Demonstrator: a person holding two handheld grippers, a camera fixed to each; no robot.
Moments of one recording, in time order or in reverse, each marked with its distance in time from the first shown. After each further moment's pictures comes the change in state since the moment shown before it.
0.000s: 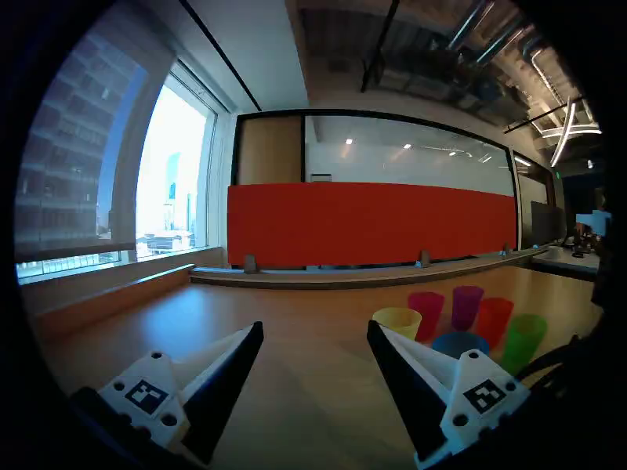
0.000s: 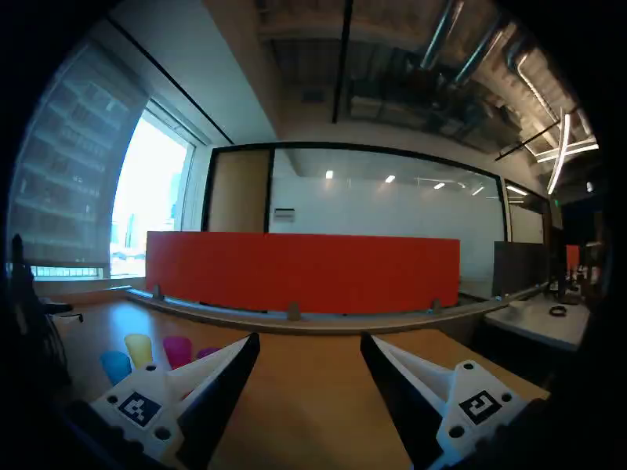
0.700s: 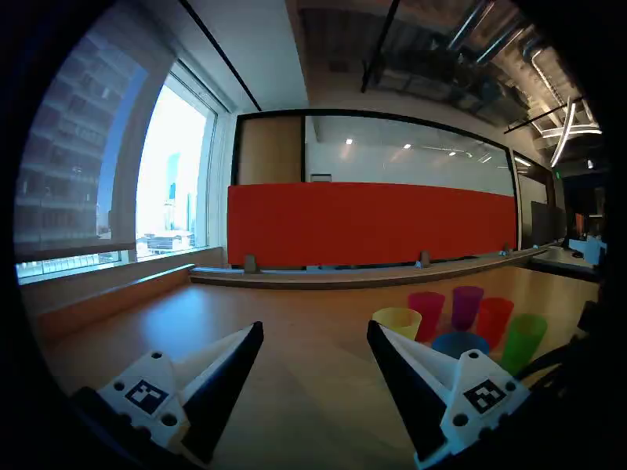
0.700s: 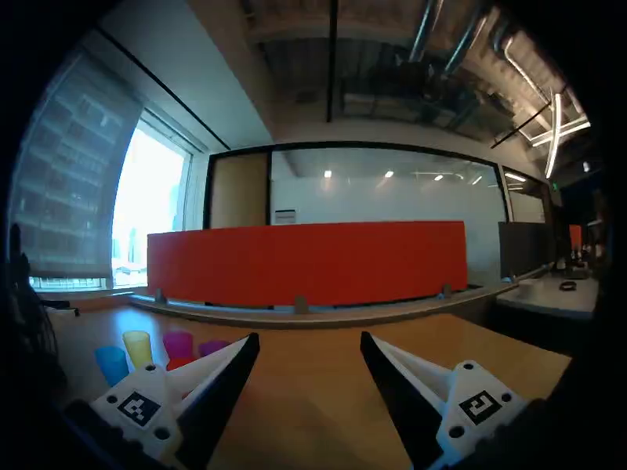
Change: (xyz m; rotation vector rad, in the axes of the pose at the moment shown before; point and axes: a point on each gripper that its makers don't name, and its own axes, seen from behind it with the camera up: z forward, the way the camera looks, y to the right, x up) left arm 0.001 0.000 0.001 0.000 0.000 0.000; right arm -0.049 -0.007 0.018 0.005 0.010 0.078
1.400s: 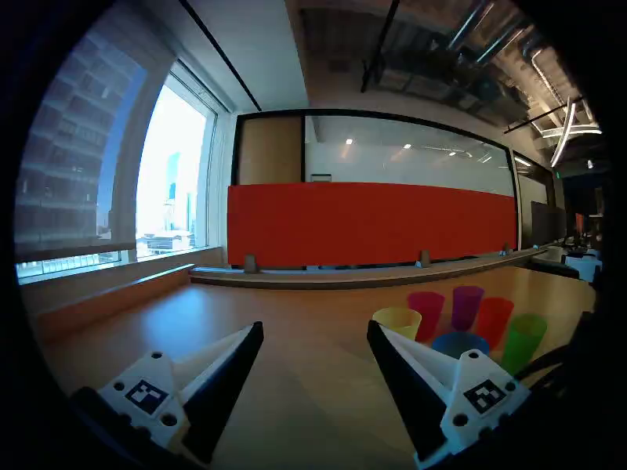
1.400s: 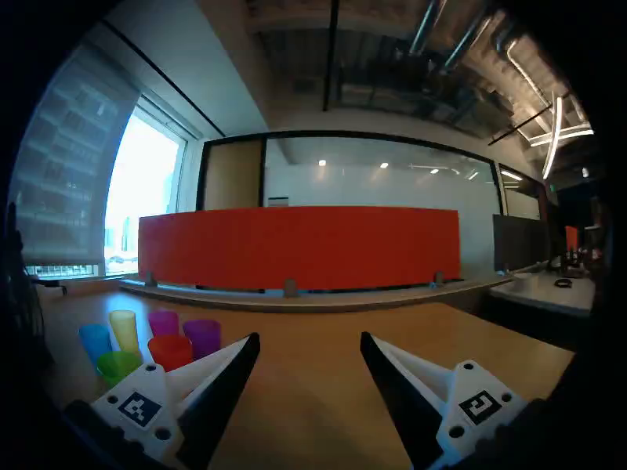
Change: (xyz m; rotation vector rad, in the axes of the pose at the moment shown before) left arm -0.001 0.000 -0.001 0.000 0.000 0.000; right arm -0.033 0.014 0.003 -0.029 -0.045 -0.032
